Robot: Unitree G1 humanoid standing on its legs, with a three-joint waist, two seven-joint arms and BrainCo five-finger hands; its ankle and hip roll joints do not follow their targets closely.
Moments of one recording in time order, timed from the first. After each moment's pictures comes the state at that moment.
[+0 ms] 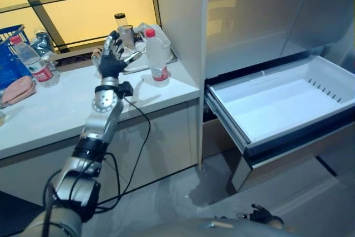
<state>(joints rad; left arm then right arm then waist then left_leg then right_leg) -0.63 0.50 -0.18 0.42 -0.49 -0.16 0.24 -0.01 -0.25 0.29 1.27 0.17 -0.03 -0.05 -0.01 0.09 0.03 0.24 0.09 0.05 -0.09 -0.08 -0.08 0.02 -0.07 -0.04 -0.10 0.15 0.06</state>
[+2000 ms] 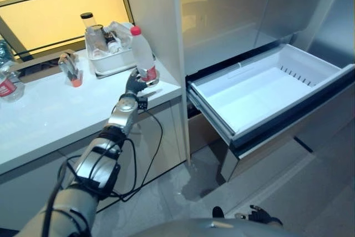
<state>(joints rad) -0.77 0.33 -0.31 0.93 -0.42 -0.06 0.19 0.00 -0.25 0.29 1.26 0.19 -0.05 -0.05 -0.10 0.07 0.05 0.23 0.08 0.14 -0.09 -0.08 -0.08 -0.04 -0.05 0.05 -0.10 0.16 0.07</state>
